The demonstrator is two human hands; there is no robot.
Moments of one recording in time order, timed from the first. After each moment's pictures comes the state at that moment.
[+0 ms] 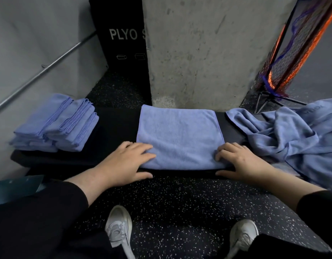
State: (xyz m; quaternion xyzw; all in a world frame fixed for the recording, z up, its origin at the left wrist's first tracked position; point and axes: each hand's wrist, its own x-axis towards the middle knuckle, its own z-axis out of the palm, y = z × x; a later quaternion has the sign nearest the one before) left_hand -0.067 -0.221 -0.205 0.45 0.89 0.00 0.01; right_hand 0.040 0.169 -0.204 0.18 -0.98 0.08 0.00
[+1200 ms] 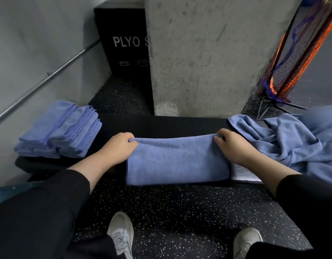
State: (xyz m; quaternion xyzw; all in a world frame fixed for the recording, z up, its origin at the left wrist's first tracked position) left_hand -0.107 -0.207 -0.161 0.09 0.95 0.27 0.12; right_hand -0.023 0.131 -0.168 -0.12 -0.96 0.25 0.00
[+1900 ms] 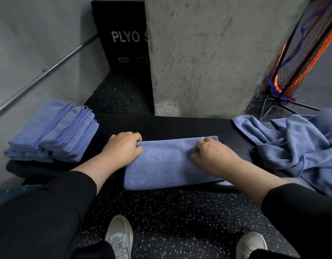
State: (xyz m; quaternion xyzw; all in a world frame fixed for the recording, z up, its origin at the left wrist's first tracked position) left_hand -0.131 -0.195 -0.180 0.19 0.98 0.07 0.07; right_hand -0.037 0.073 -0.181 -0.02 -0.99 0.09 -0.08
